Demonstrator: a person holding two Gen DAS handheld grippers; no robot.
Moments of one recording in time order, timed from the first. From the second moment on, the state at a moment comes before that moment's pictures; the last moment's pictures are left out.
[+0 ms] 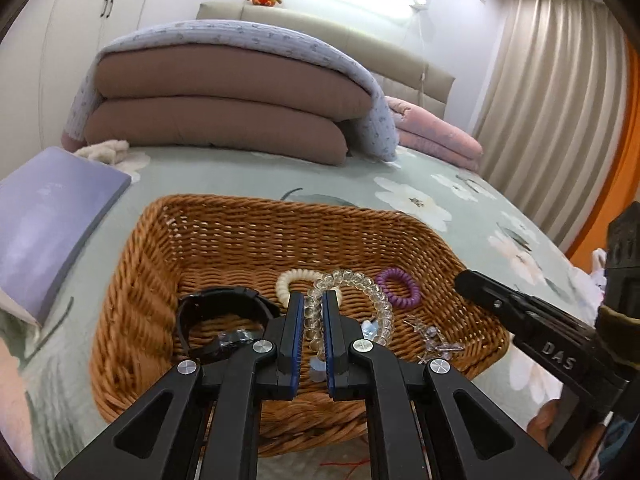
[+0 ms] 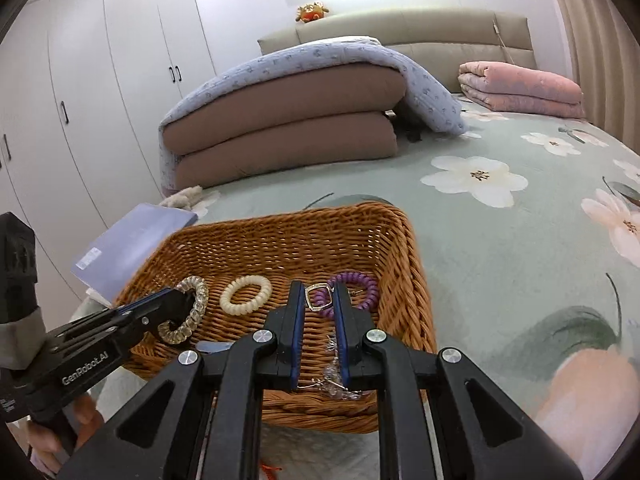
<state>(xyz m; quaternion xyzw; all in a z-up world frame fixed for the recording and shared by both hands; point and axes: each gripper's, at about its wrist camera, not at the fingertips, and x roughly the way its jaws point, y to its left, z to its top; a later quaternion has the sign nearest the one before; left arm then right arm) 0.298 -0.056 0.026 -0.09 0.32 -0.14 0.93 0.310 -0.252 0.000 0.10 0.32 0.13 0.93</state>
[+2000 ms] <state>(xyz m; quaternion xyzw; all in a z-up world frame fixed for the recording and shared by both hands) 0.137 0.022 -0.019 -0.16 0.40 -0.16 0.89 0.153 -0.240 -0.025 0.04 0.37 0.14 0.92</state>
